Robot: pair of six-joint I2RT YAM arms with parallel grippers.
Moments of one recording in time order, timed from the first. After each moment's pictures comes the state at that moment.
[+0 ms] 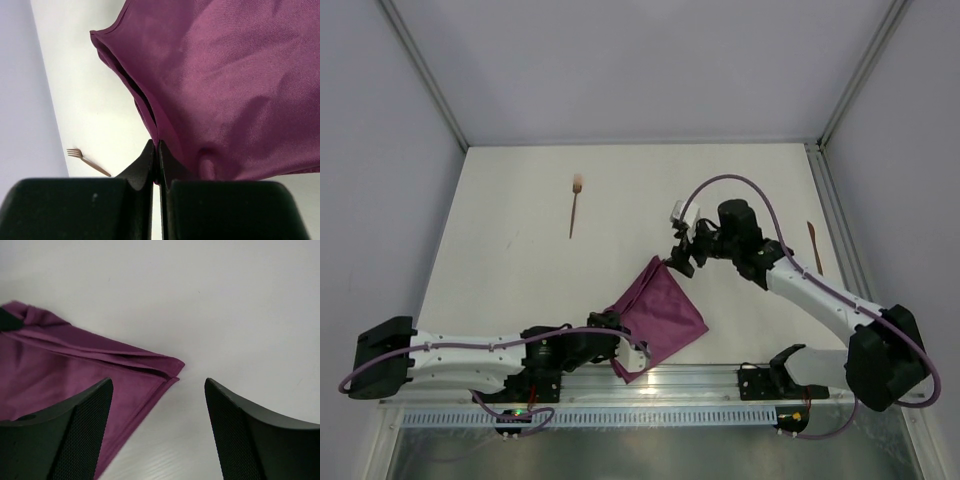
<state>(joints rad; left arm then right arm) -1.38 0.96 0.35 -0.05 -0.45 0.80 0.51 1.24 0.80 -0.06 -0.54 -0.31</state>
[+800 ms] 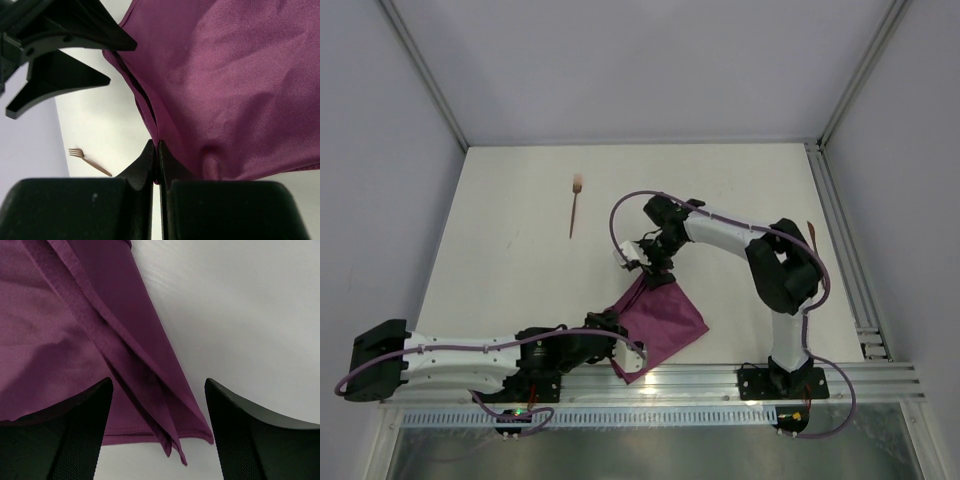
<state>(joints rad) -1.38 0.91 0.32 -0.04 -0.45 0.80 0.66 1.92 1.36 -0.75 -0.68 -1.34</state>
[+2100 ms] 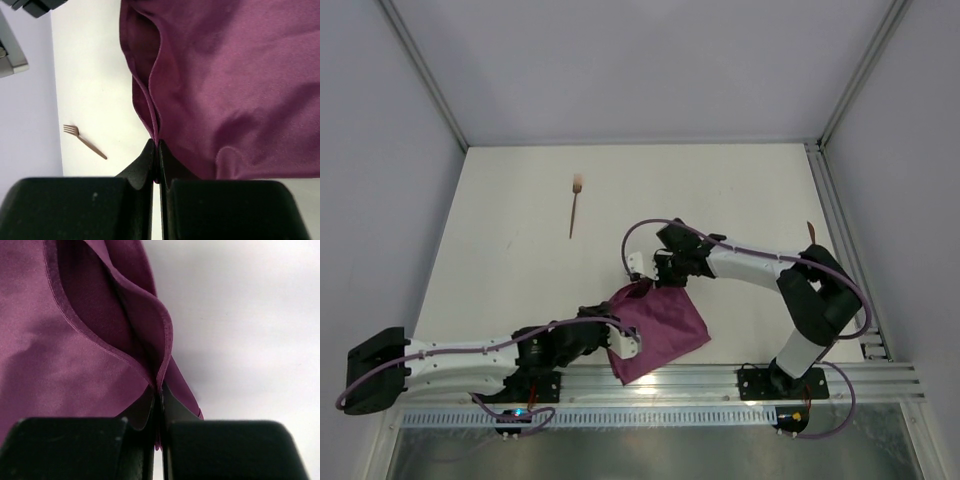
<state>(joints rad) -1.28 0.89 0.24 0.07 -0.46 0.79 0.73 1.69 1.01 -0.40 -0.33 -0.95</state>
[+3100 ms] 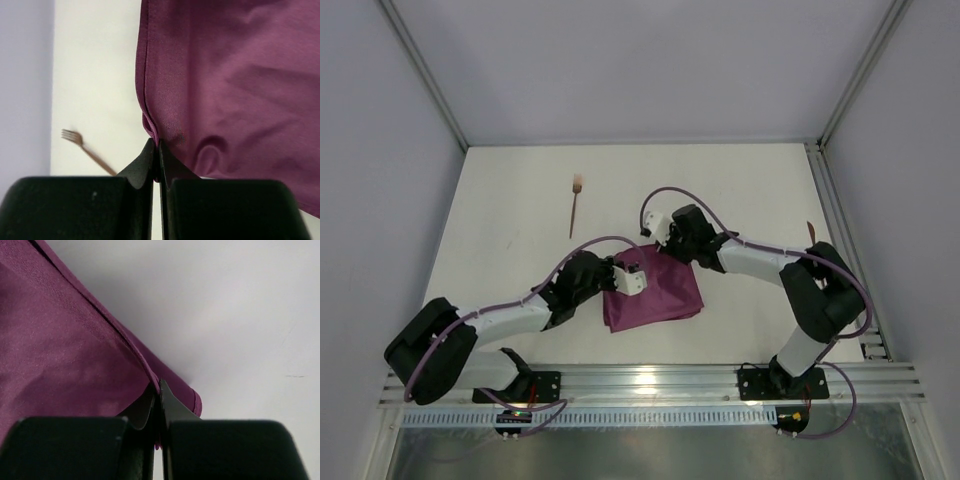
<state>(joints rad) -0.75 1.29 0.47 0.35 -0.08 0.93 0.62 1.68 0.95 -0.06 -0.04 -0.55</state>
